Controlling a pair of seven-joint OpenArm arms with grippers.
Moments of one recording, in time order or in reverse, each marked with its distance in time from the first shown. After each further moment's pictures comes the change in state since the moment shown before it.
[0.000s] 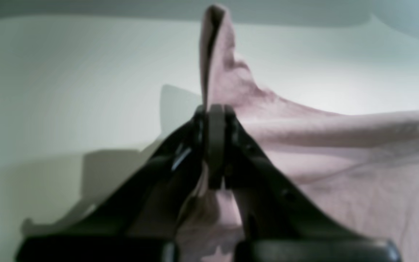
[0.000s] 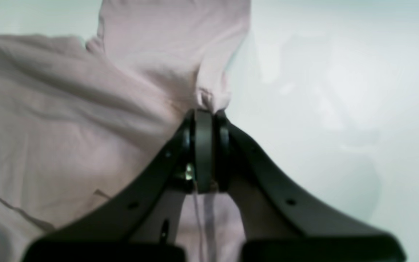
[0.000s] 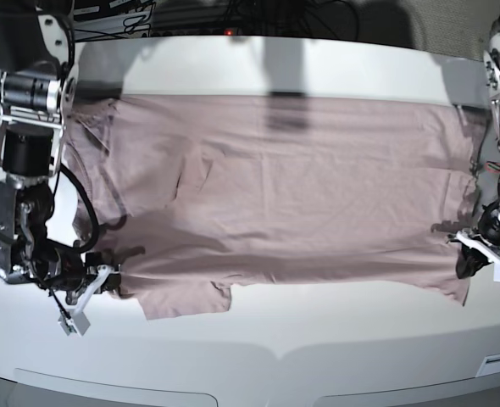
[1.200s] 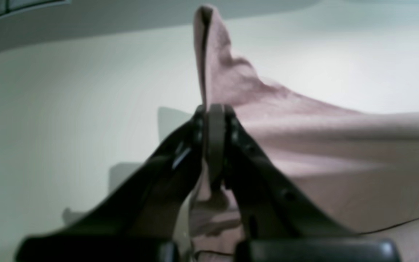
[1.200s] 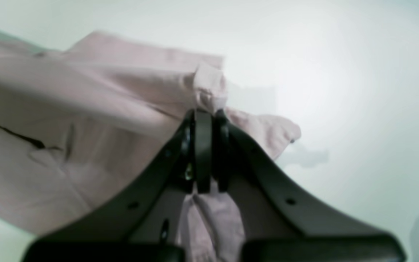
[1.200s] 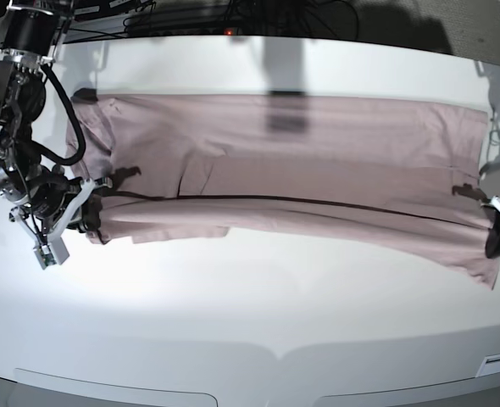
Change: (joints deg) left arm 24.7 -4.6 -11.8 44.7 -18.4 -0.1 29.2; right arm -28.3 0.1 10.6 39.3 3.1 0.0 -4.9
